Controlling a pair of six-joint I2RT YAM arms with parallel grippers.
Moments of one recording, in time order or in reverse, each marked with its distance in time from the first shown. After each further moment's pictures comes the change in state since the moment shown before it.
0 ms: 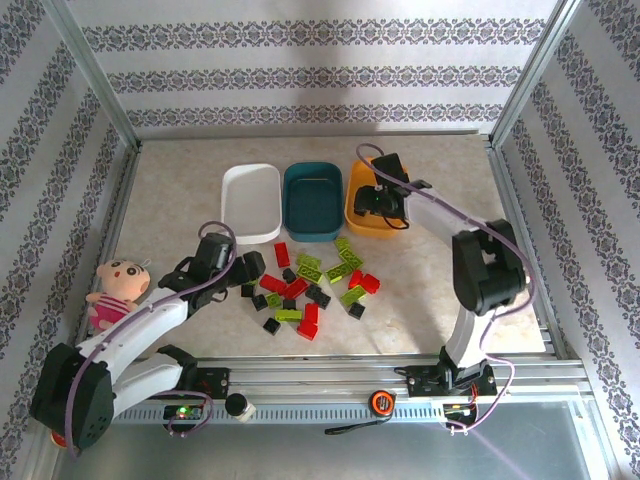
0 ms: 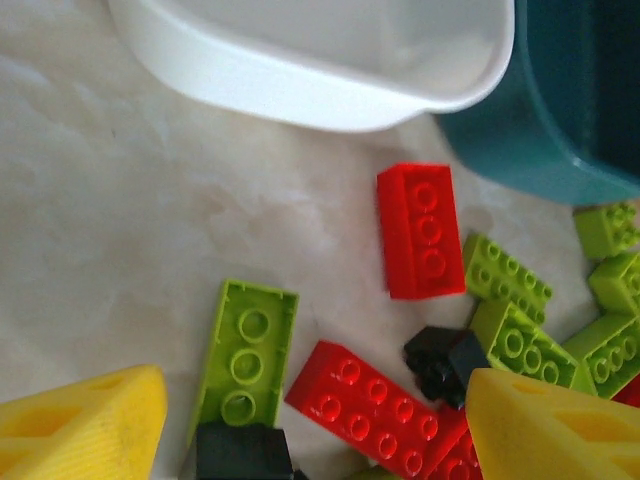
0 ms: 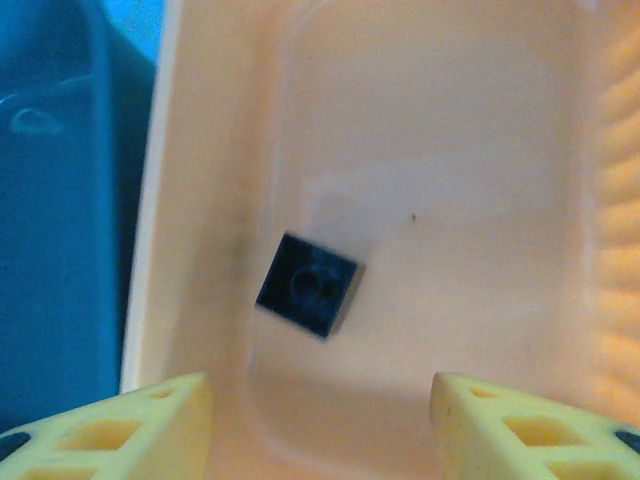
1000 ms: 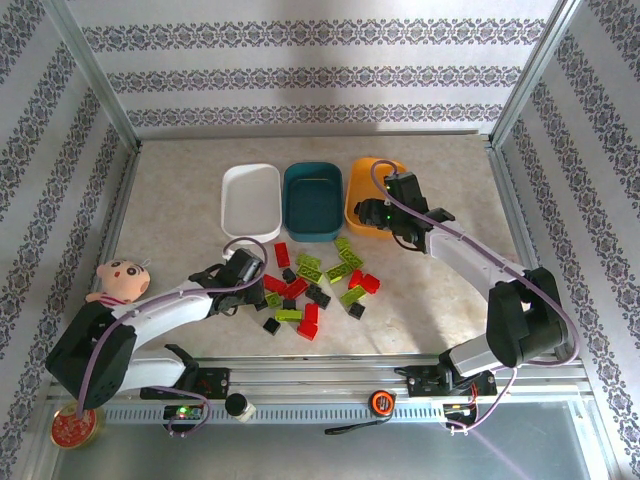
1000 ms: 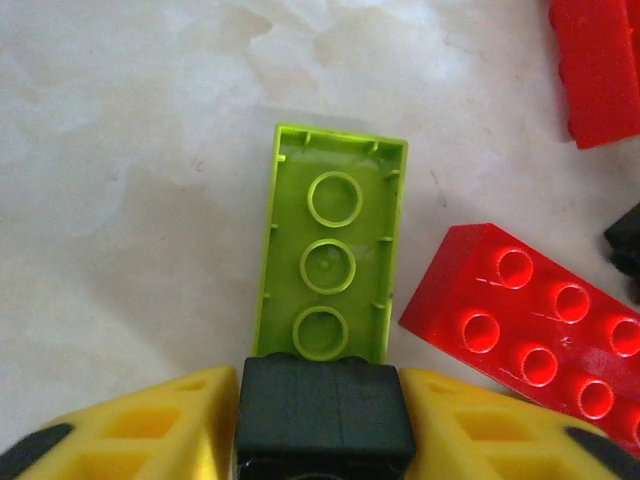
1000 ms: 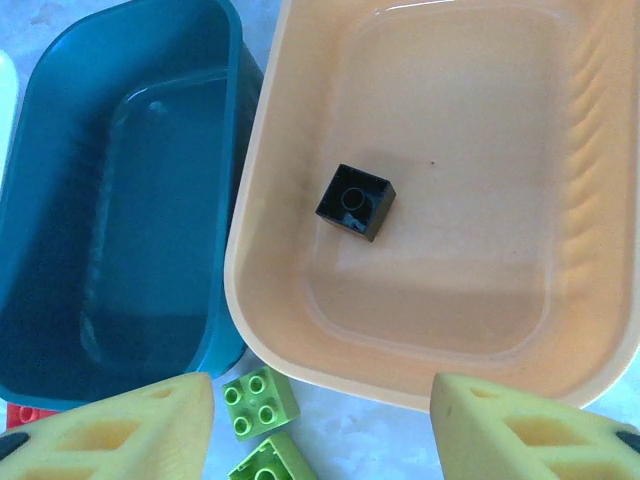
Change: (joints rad) left arm -0.158 0.209 -0.020 -0.026 -0.175 0.049; right arm 0.035 -0.315 -0.262 0.097 -0.012 0.008
